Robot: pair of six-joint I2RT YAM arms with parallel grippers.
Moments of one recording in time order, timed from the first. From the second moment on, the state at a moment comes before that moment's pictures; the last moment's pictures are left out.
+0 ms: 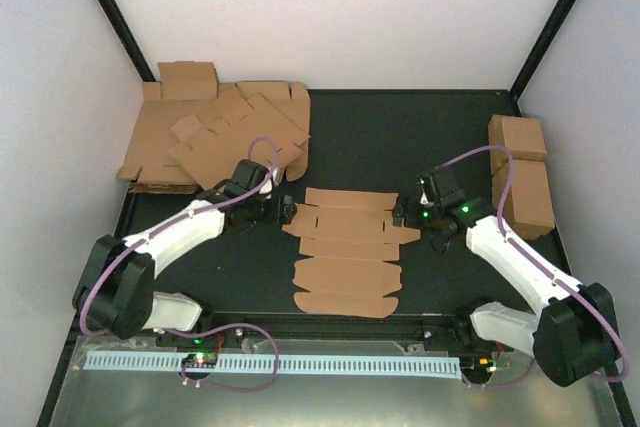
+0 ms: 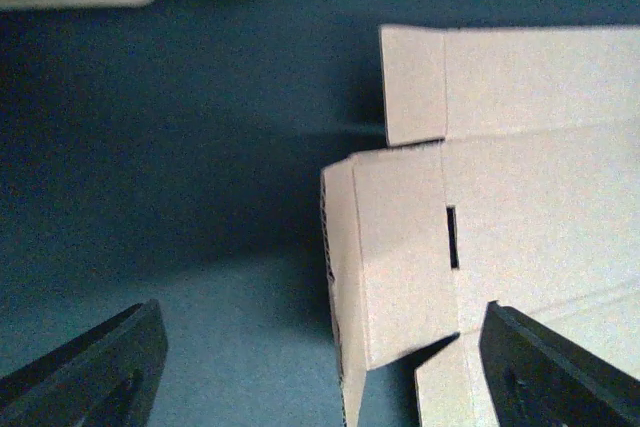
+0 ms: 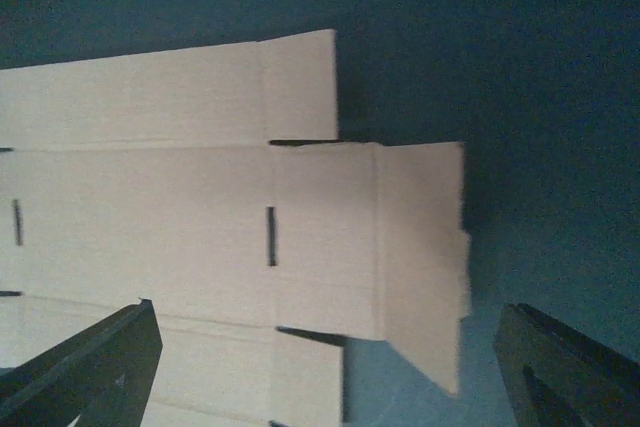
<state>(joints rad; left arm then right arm) -0.46 1.33 0.75 -0.37 0.14 -0.40 0.42 1.14 0.73 -0.61 -0.05 0.54</state>
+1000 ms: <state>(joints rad) -0.47 1.30 0.63 -0.09 0.31 -0.17 0.48 1.29 1.04 -0.56 -0.30 0.05</state>
